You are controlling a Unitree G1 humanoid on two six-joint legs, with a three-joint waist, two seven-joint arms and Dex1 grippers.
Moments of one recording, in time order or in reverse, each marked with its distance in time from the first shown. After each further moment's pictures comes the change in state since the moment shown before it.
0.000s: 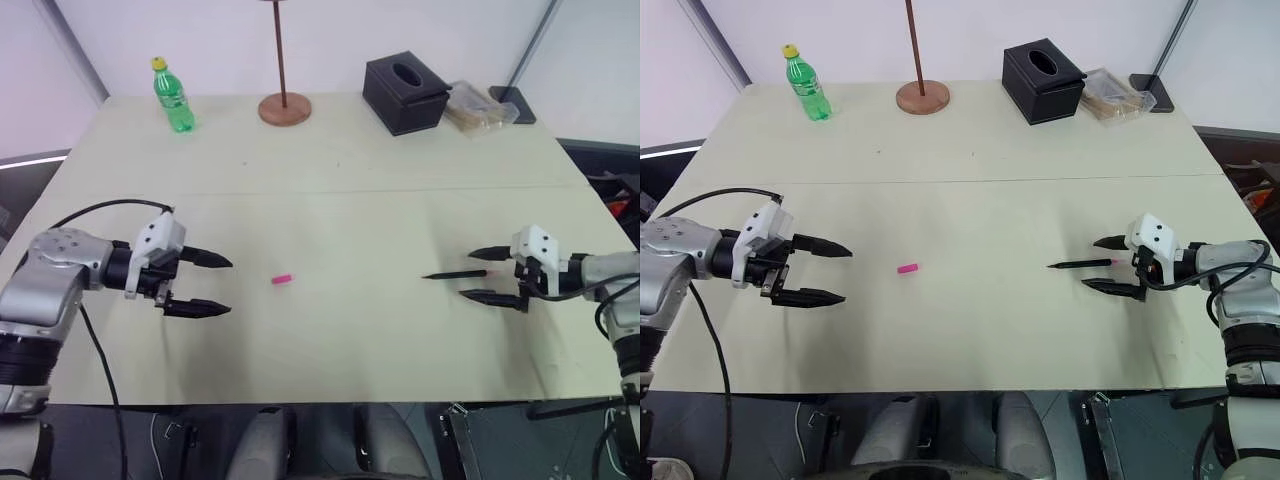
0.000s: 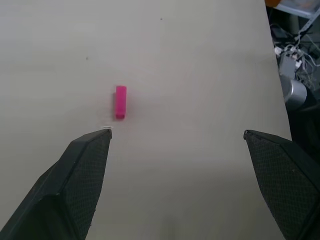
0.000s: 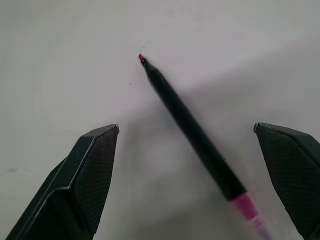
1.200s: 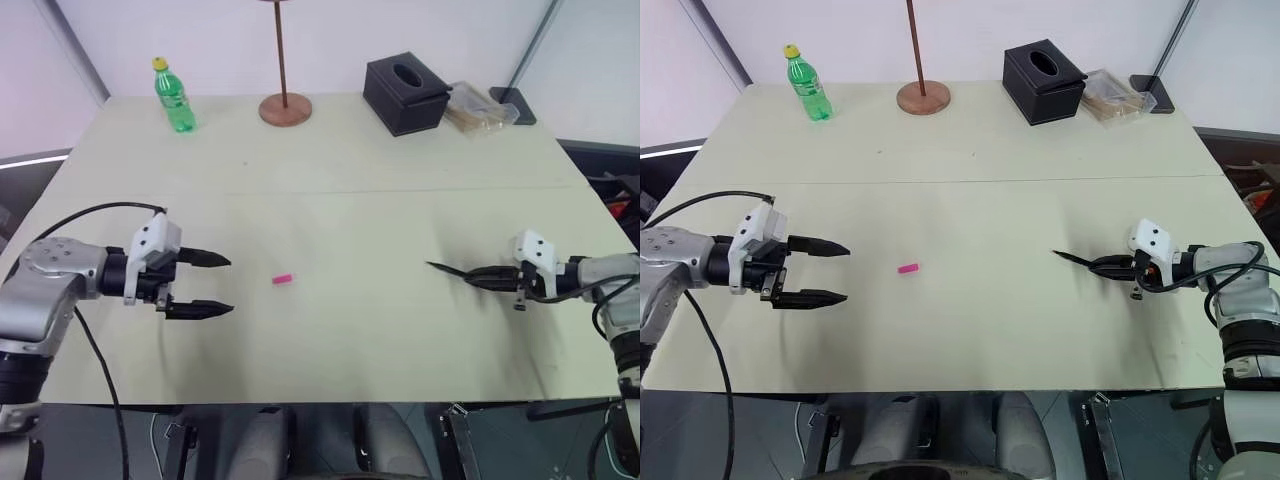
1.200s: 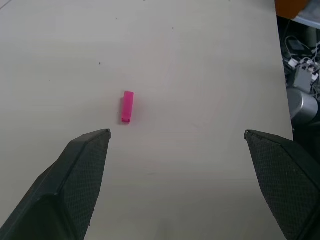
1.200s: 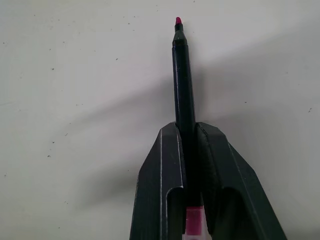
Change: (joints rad) left arm 0.080 0.004 0.049 -0.109 -0.064 0.058 0.110; right arm -0.007 -0.004 0.031 0.093 -0.060 -0.061 -0.023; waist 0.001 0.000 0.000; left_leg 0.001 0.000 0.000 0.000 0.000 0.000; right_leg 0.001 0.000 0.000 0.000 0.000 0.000
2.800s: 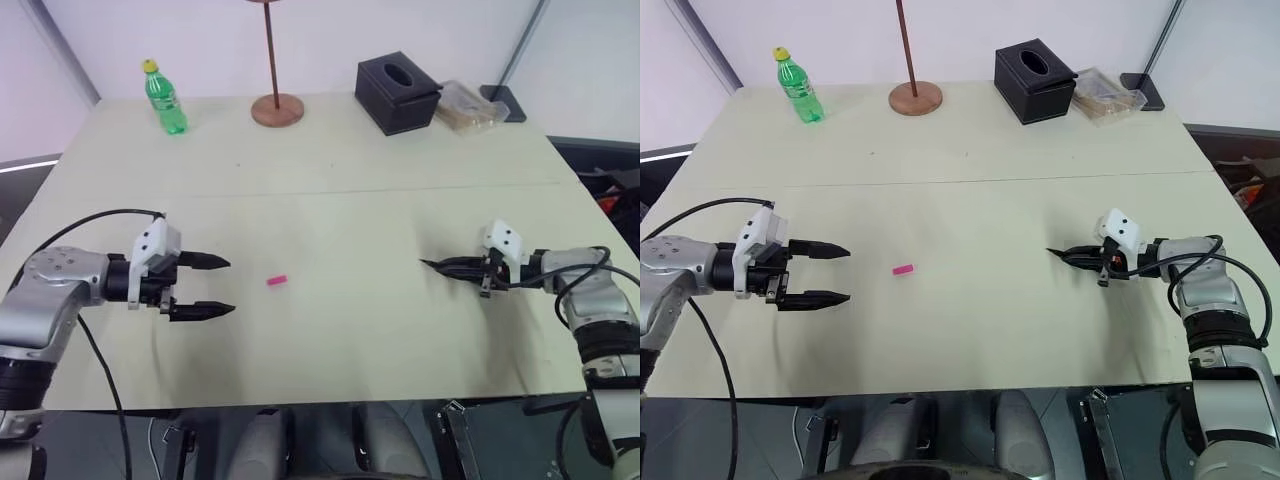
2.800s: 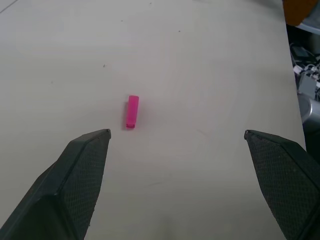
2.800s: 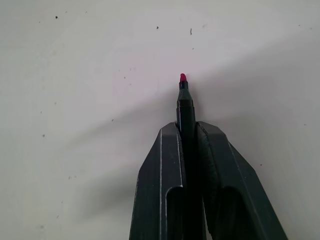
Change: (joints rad) left arm 0.035 -0.018 0.004 0.013 -0.010 -0.021 0.047; right arm -0.054 0.109 0.018 -0.060 -0.010 0.129 -0.045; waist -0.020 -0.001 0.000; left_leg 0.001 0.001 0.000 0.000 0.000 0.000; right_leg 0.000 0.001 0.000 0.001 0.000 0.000
